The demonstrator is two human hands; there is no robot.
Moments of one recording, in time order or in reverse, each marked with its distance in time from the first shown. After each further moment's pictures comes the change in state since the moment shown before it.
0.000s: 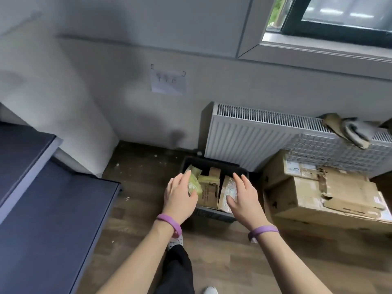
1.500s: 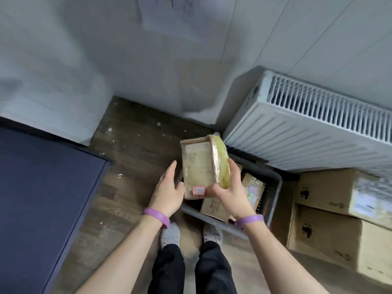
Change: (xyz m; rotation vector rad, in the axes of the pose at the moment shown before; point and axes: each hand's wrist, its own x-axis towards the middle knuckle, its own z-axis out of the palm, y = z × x) left_hand 0.282 -0.140 0.104 -0.278 -0.103 -0.446; right_hand 0.309 0.035 0.158 0.615 -0.340 0.256
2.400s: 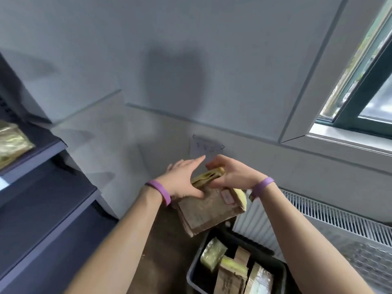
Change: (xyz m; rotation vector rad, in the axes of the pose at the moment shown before) left_hand -0.226 0.226 -0.242 0.570 0.078 0.531; right_hand -0.208 -0.339 -0.083 -0.533 -0.280 -0.686
